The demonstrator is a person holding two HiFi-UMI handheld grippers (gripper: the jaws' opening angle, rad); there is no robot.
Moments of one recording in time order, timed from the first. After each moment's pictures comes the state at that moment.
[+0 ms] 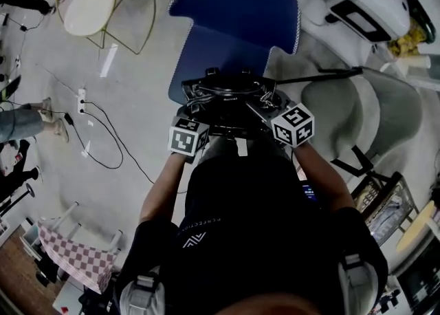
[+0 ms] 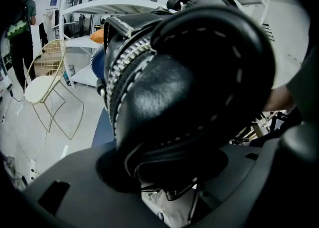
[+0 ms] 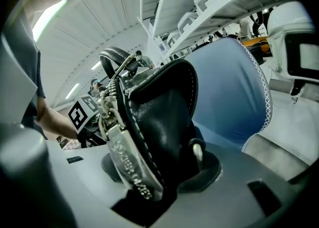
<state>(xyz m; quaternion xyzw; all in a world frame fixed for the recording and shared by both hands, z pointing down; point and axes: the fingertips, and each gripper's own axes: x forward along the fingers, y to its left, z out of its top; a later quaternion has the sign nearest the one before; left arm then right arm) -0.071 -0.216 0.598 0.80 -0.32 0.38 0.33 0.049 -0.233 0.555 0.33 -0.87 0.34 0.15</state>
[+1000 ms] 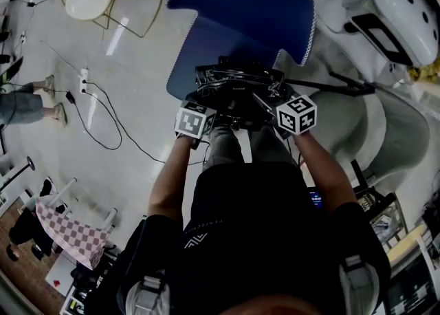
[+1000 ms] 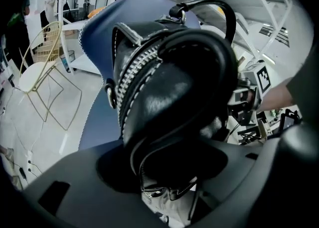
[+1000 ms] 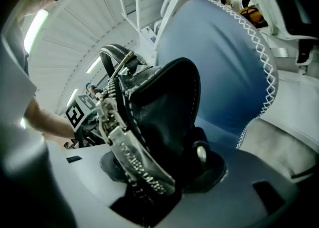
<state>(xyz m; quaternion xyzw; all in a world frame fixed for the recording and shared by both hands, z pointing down) -0.042 -0.254 0.679 0.76 -0.31 0.42 0.38 0.086 -0.284 0.653 0.30 -0.85 0.40 0.16</state>
